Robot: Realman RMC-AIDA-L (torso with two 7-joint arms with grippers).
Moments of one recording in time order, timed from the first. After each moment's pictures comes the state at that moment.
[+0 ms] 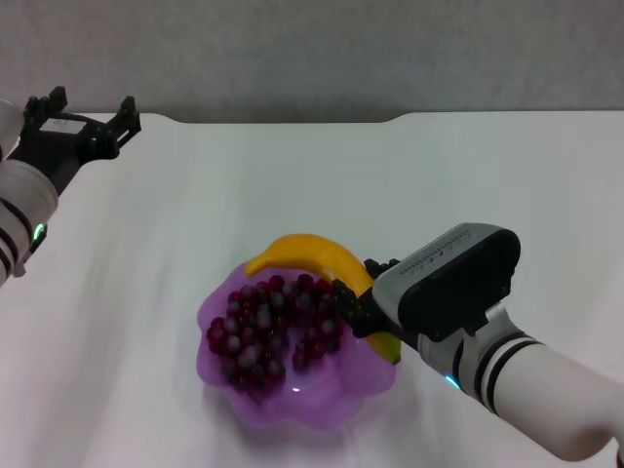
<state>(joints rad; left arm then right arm) -0.29 -2.02 1.74 1.06 -0.58 0.21 0.26 0.40 2.01 -2.41 -1.16 2.44 -0.32 -1.91</state>
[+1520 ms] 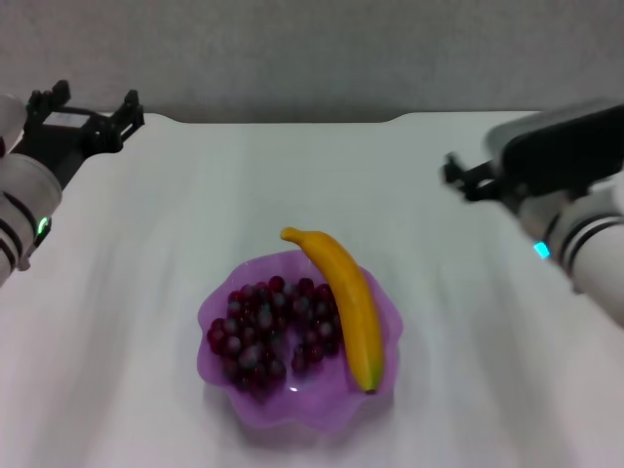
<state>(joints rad) -0.30 -2.02 1.74 1.06 -0.59 0.22 0.25 0.44 2.01 -2.05 -1.13 2.35 -0.45 -1.91</state>
